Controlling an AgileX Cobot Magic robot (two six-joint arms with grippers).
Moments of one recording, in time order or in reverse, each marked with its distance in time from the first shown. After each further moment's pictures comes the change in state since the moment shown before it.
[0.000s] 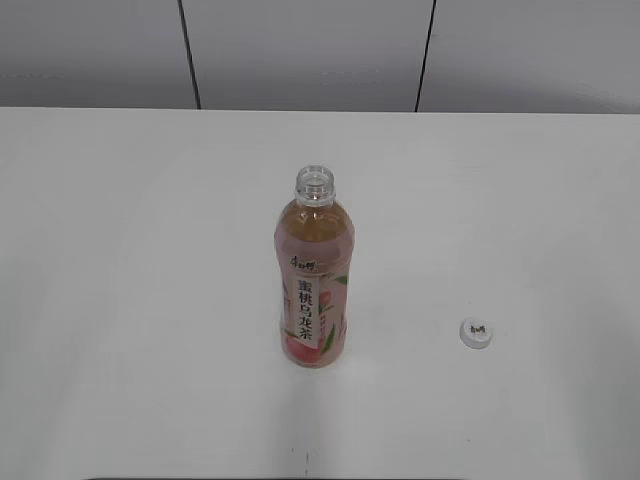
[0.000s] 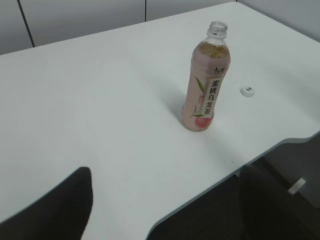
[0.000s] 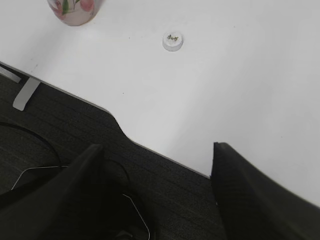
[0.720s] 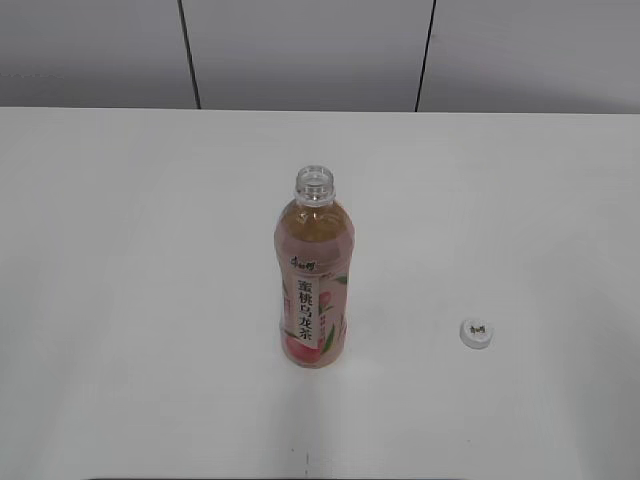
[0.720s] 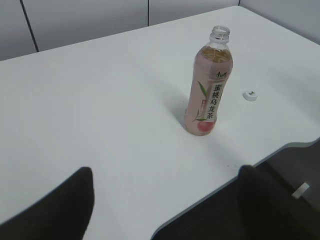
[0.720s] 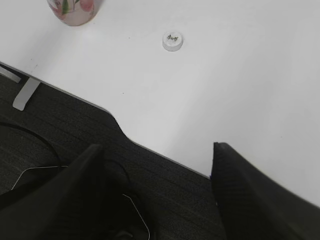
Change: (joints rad) left arm 0.000 -0.006 0.008 0.011 -0.012 0.000; right arm 0.000 0.000 0.000 0.000 0.000 -0.001
